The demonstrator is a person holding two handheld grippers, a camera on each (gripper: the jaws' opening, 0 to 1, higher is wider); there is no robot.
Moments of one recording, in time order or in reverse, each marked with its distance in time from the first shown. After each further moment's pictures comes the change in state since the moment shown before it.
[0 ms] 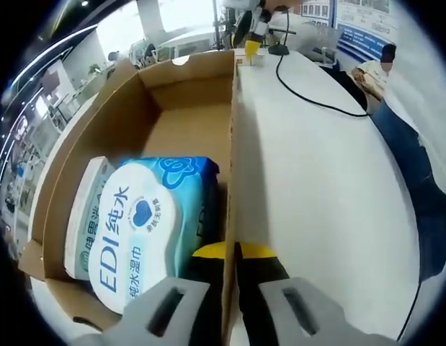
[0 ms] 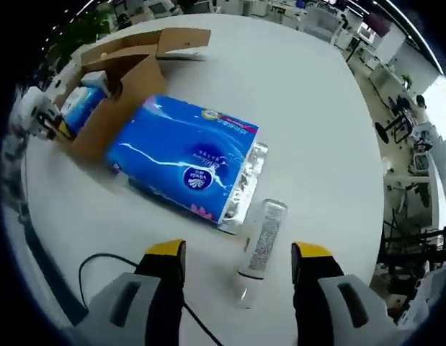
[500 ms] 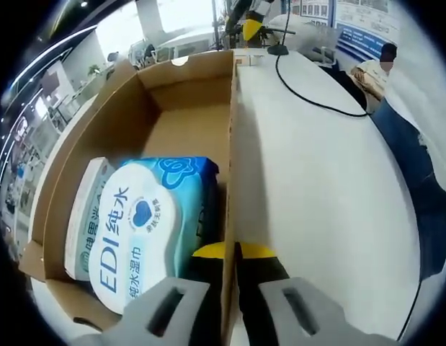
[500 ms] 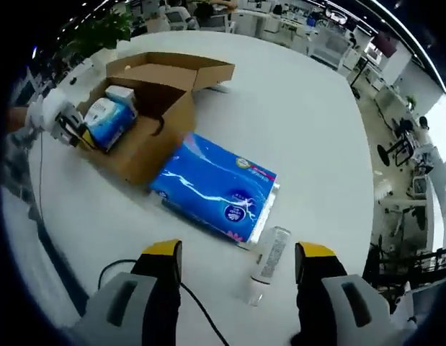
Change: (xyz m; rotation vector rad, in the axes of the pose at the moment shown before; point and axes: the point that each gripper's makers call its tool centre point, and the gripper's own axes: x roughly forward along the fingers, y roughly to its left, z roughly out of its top) left arm 0.001 0.000 0.001 0.007 -0.002 0.000; right arm -0.047 0.030 0.044 -0.171 -0.078 0.009
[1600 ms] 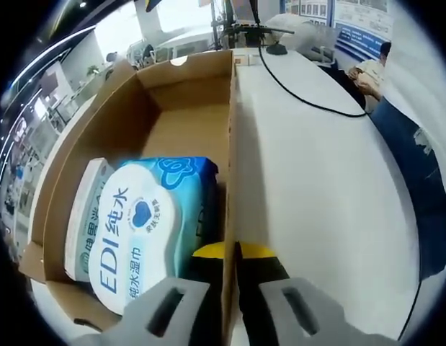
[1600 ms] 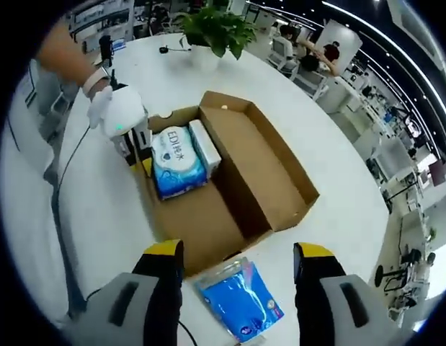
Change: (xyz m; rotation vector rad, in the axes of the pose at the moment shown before) left arm -0.001 0.000 0.000 0.000 0.004 -0.013; right arm -0.007 0.086 0.164 -0.526 -0.236 0.110
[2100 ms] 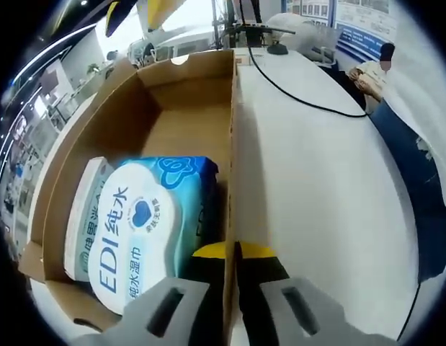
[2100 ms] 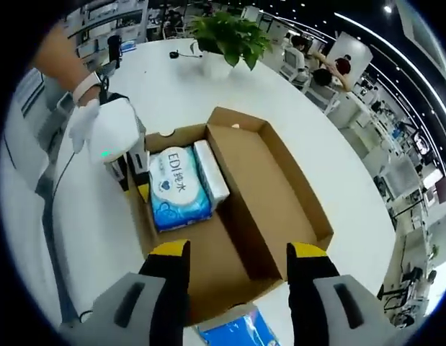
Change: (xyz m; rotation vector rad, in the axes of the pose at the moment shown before) left arm 0.000 0.000 -0.002 0.000 -0.001 0.003; right arm 0.051 0.008 0.049 -0.048 -0.060 0.036
